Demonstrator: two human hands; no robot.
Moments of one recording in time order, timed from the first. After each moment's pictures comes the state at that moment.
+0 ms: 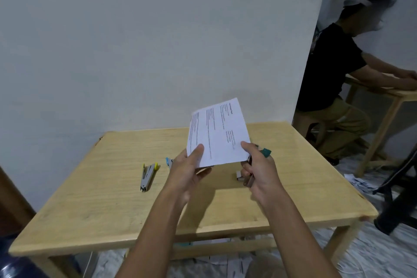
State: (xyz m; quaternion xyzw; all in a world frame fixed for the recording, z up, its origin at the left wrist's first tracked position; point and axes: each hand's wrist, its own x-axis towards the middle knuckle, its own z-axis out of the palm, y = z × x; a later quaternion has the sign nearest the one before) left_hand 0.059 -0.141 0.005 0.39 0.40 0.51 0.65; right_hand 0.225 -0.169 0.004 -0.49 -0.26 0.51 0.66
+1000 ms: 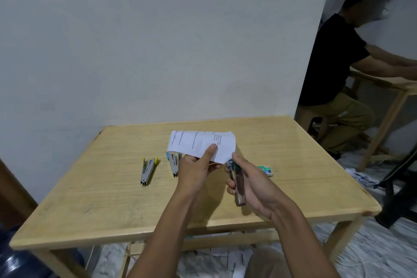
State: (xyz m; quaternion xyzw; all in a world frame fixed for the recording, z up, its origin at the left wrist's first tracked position) left_hand 0.080 -0.150 -0.011 0.43 0.41 0.56 0.58; right_hand 0.216 -0.194 -0.011 -0.40 -0.38 0.64 0.52
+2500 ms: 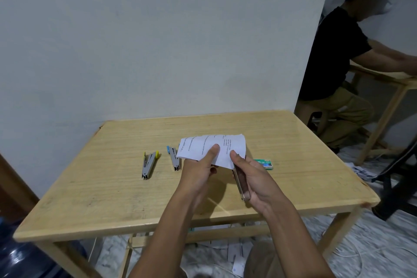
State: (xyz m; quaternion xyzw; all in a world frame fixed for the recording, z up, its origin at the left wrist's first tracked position) left_hand 0.077 -0.162 -0.017 0.44 0.41 0.52 0.61; right_hand 0.210 -0.199 -0.020 -0.41 -0.35 0.62 0.57
